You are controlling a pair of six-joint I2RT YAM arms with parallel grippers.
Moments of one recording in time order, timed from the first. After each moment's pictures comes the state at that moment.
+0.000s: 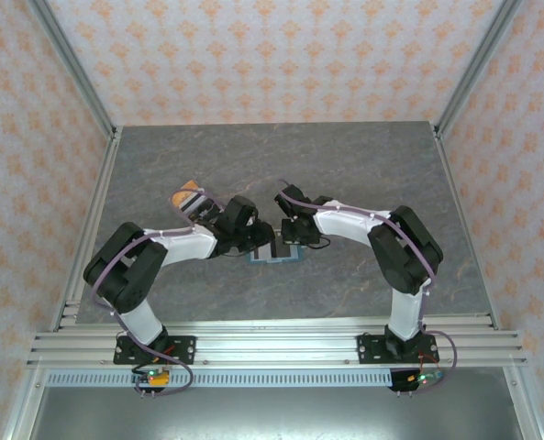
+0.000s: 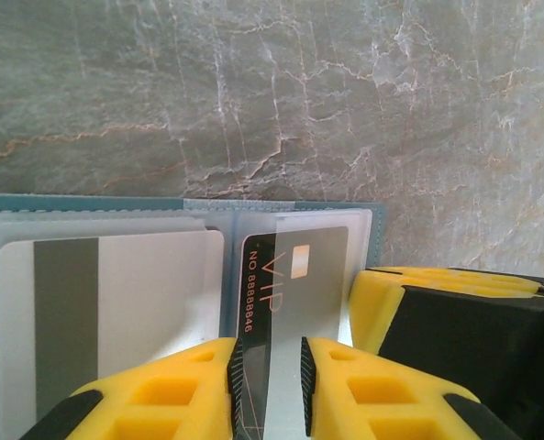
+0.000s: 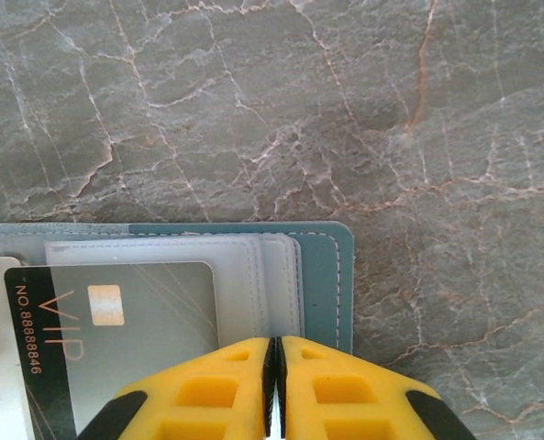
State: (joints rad) left arm -0.58 1.69 0.82 0.02 0.24 -1.00; right arm 0.69 1.87 1.19 -0.57 0.04 0.67
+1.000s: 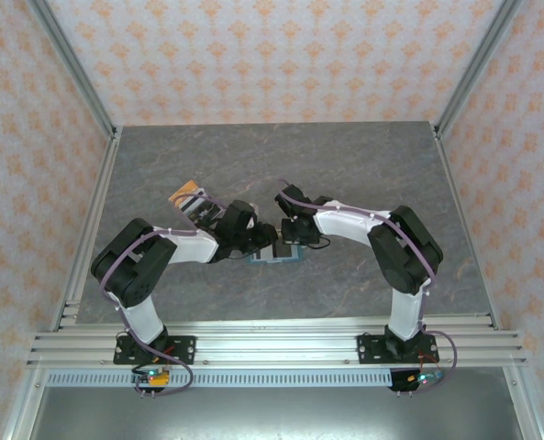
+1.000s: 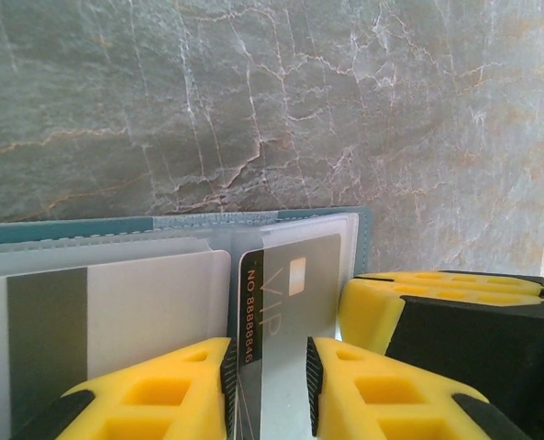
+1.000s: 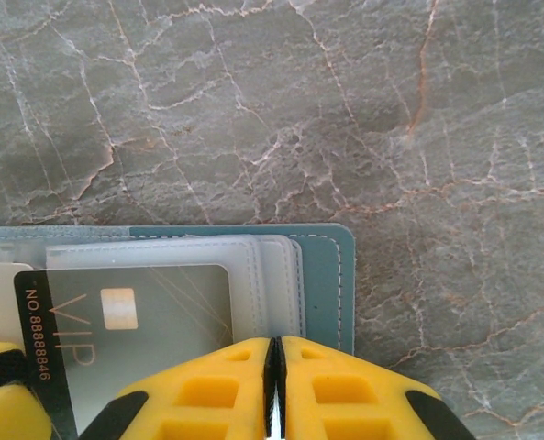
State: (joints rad) left arm -0.57 1.75 0.76 0.22 0.29 -1.01; right arm 0.69 1.87 1.19 -0.57 0.03 0.67
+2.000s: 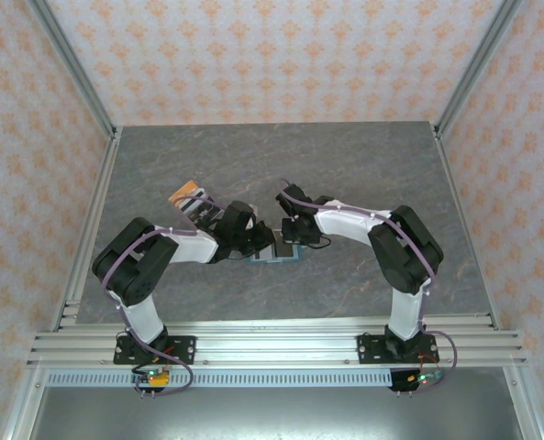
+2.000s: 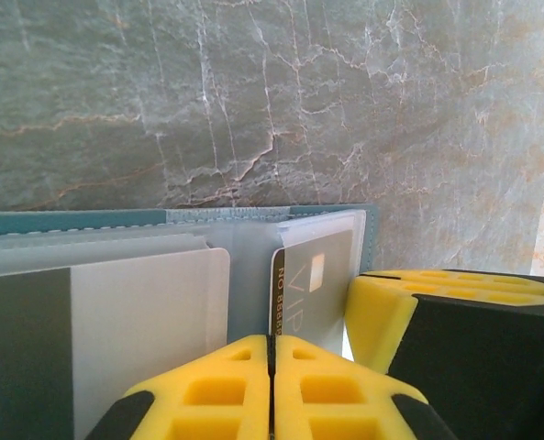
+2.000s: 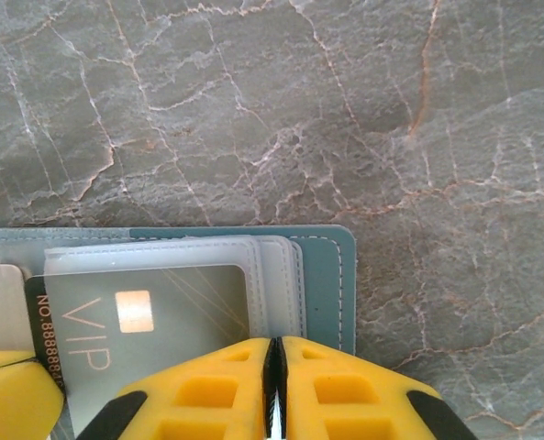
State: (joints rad) left arm -0.56 1.76 0.75 0.24 0.32 -1.04; right arm 0.69 1.87 1.19 -0.56 0.01 0.67
